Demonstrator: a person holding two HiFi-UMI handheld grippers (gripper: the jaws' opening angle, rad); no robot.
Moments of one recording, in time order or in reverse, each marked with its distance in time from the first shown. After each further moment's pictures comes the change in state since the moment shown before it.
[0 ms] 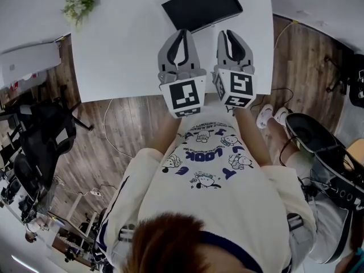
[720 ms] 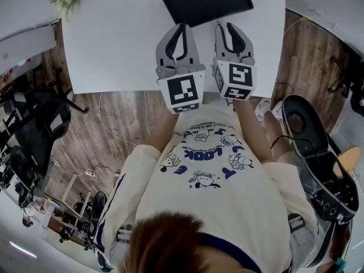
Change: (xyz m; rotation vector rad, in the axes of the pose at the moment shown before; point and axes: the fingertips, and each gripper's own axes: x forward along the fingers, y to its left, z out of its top) left arm 0.029 0.007 -0.042 -0.024 0.107 0.047; right arm 0.042 -0.006 -0.046 -0.013 0.146 0.070
